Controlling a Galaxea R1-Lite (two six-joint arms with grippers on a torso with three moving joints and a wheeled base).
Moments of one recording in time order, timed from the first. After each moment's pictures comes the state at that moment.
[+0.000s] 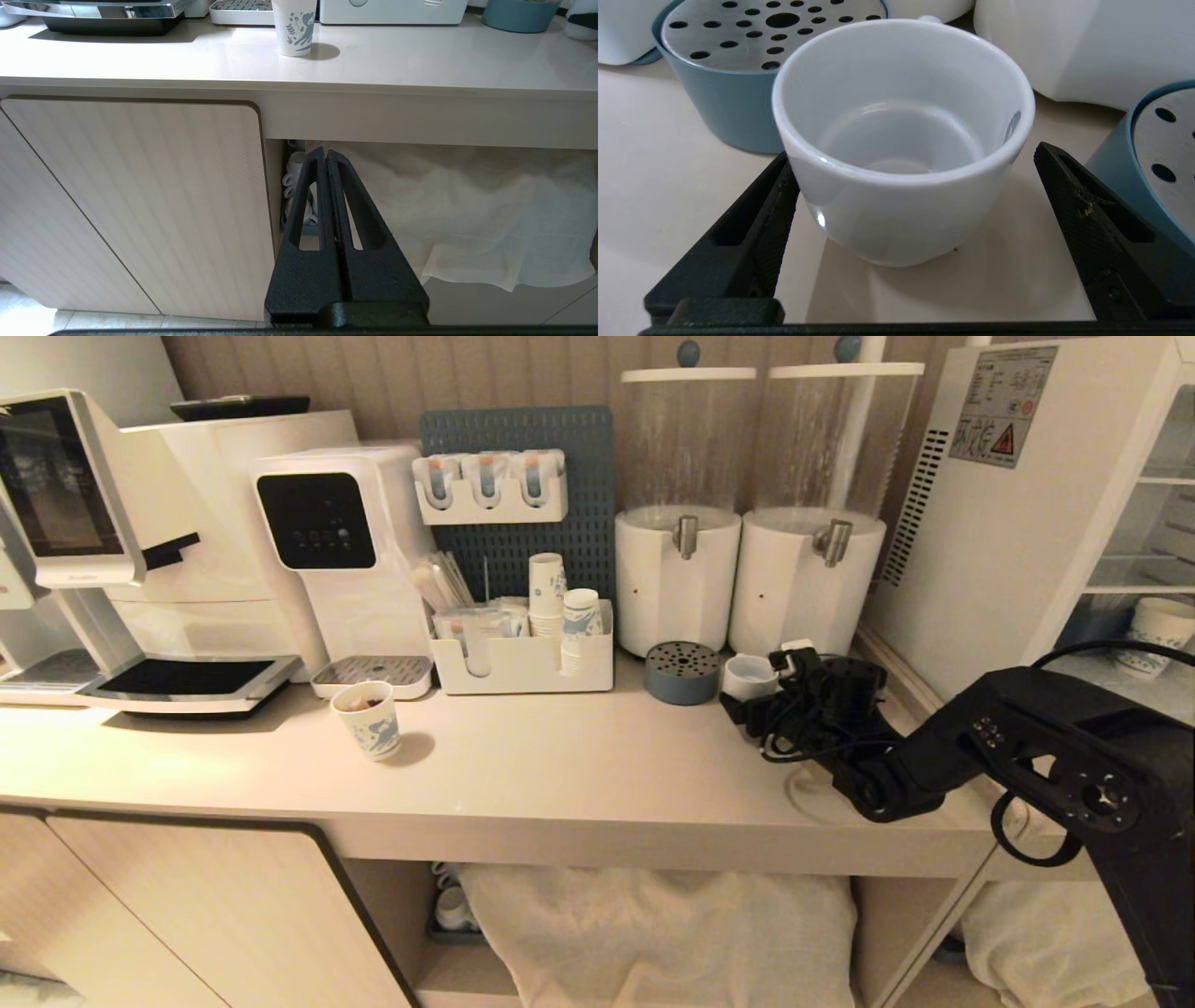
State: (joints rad) left arm 0.00 0.00 0.00 -0.01 0.00 -0.02; right arm 0.23 2.50 -1.35 -0.98 0.01 -0.09
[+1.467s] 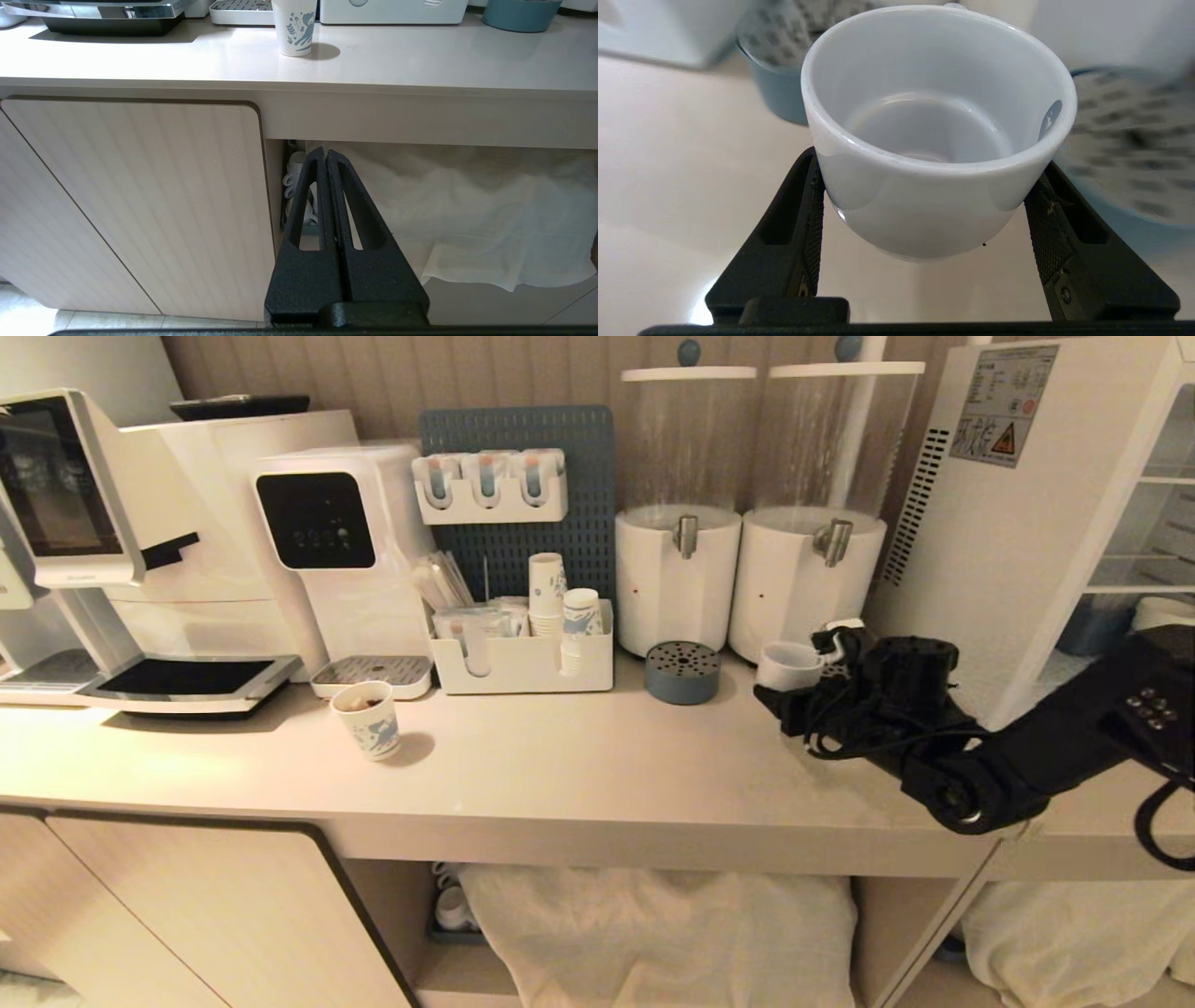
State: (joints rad) left arm 0.00 0.00 0.00 -0.01 0.00 -0.02; right arm 0.24 2.15 -1.00 -0.95 -0.01 -0.06
